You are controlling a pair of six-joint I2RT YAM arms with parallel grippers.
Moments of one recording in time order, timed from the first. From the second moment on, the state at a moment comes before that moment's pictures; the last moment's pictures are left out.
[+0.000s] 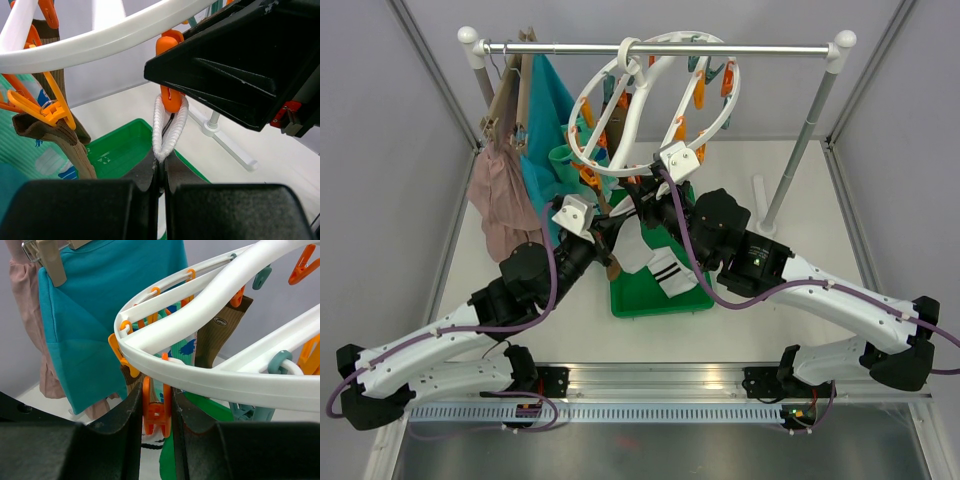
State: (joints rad) left arm -1.09 0.84 0.92 0.04 -0.48 -0.03; right arm 1.11 1.30 1.39 -0.01 0.47 -0.04
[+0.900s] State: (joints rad) left arm -1.09 0.84 0.92 0.08 -0.50 -0.03; right arm 1.11 1.30 1.39 -0.04 0.48 0.01
